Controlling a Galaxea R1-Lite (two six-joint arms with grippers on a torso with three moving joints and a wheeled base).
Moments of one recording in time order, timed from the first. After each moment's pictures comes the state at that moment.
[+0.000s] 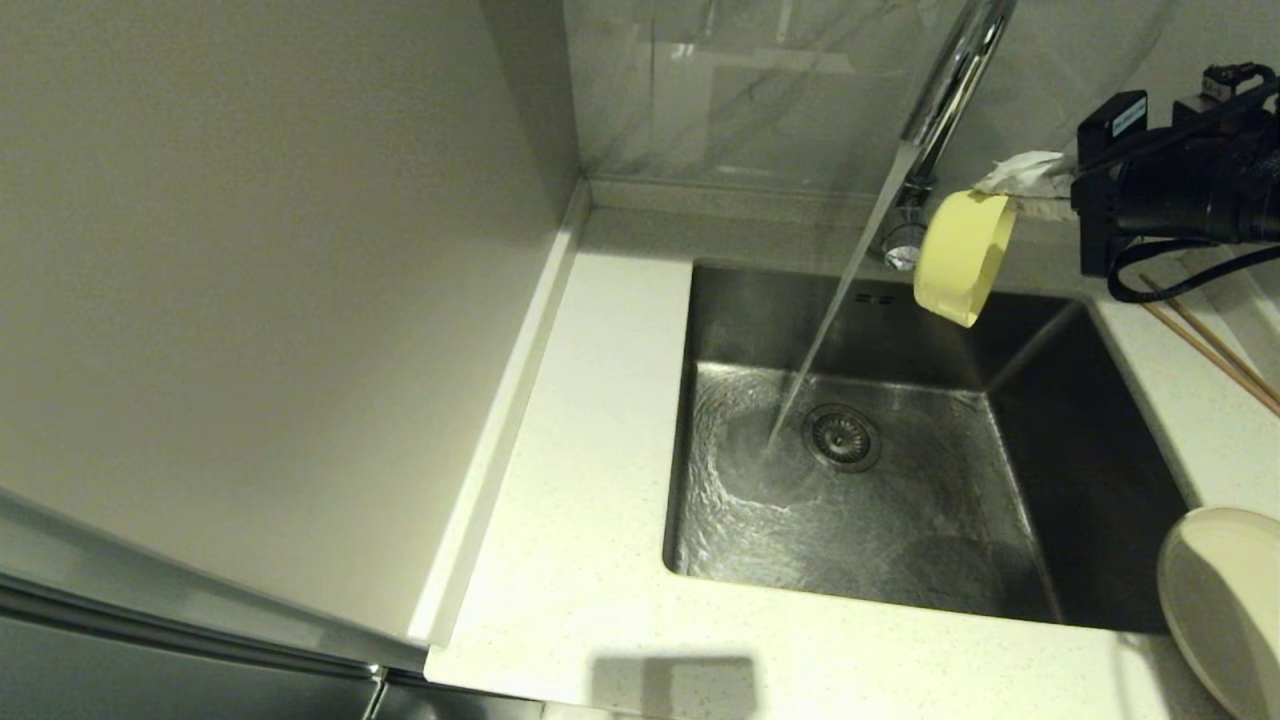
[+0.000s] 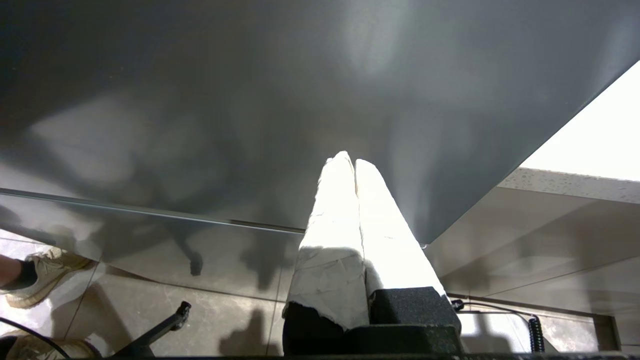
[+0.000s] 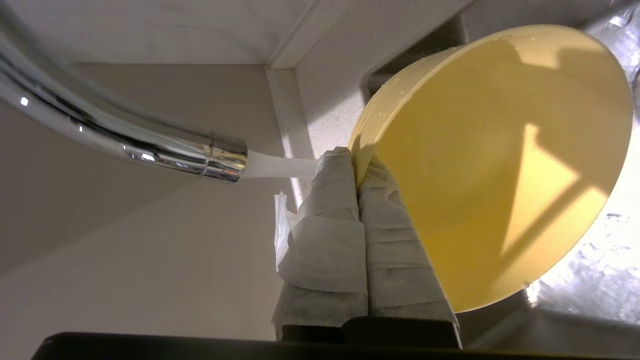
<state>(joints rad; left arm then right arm) 0.00 0.00 0.00 0.00 0.02 -0.02 0.05 1.67 -1.59 0.08 0.39 1.09</state>
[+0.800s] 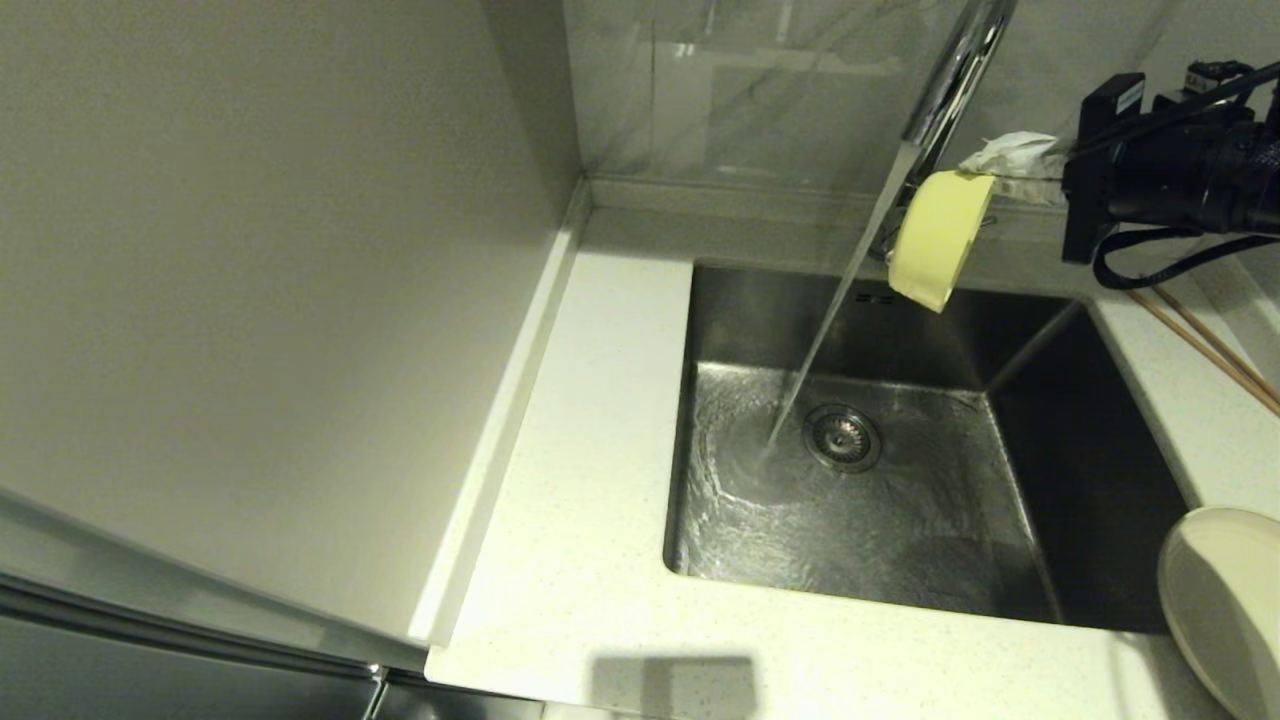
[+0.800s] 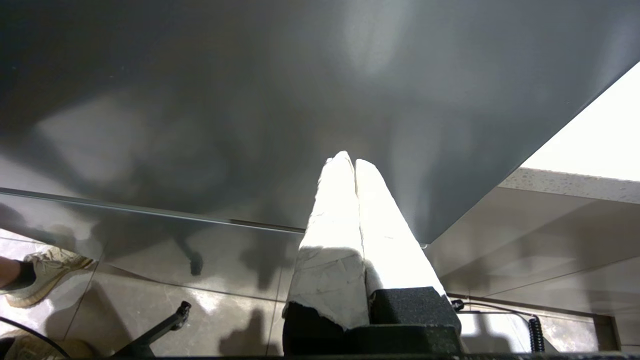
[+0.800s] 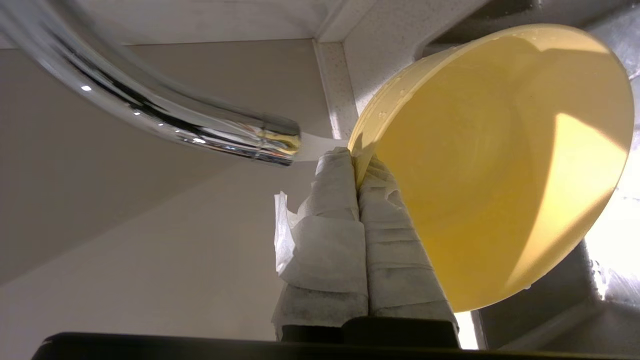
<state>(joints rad) 0.00 0.00 0.00 0.00 0.02 -0.02 0.05 1.68 -1.59 0.00 0.51 1.19</state>
